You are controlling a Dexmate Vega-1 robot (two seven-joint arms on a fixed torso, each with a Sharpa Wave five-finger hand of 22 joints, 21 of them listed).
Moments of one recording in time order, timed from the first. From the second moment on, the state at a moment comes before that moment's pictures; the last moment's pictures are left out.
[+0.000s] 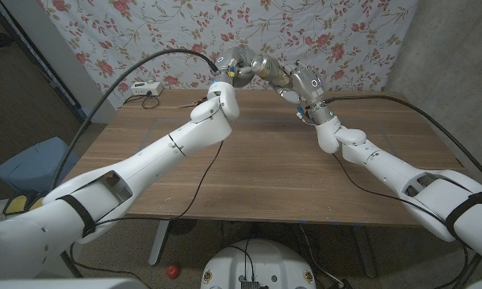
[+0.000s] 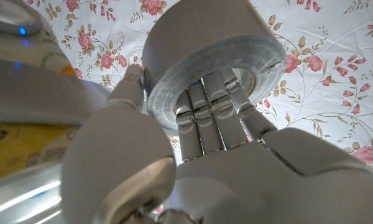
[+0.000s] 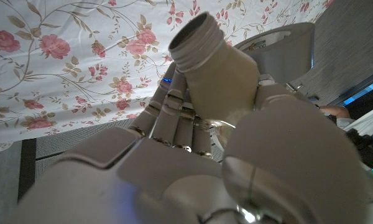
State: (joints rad) left arm 0.39 0.46 0.87 -1.86 0.37 0.87 0.39; left_hand 0.90 -0.02 0.48 -0.17 0.18 1.12 0.12 0.20 0.20 1.11 -0.03 0.41 0.49 1.15 -0.09 0.38 0.38 0.49 -0.05 1.10 0.18; right arm -0.40 -0.46 -0.75 -0.97 -0.99 0.37 -1.12; right_hand 0.83 -0.03 0.42 0.04 0.24 0.75 0.17 0.20 0.20 0.87 0.12 0.24 0.37 1.01 -0.06 0.39 0.67 0.44 -0.04 0.86 0.18
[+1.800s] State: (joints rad) left arm 0.40 0.53 0.87 -1.88 0.50 0.80 0.15; left_hand 0.89 -0.01 0.47 -0.16 0.19 1.12 0.10 0.20 0.20 1.10 -0.04 0.40 0.51 1.14 -0.10 0.36 0.38 0.45 -0.05 1.09 0.18; right arm -0.31 -0.64 -0.97 -1.14 -0.95 0.19 -0.87; right_hand 0.83 -0.03 0.41 0.04 0.25 0.73 0.14 0.20 0.20 0.87 0.12 0.21 0.36 1.01 -0.06 0.35 0.66 0.42 -0.05 0.86 0.18
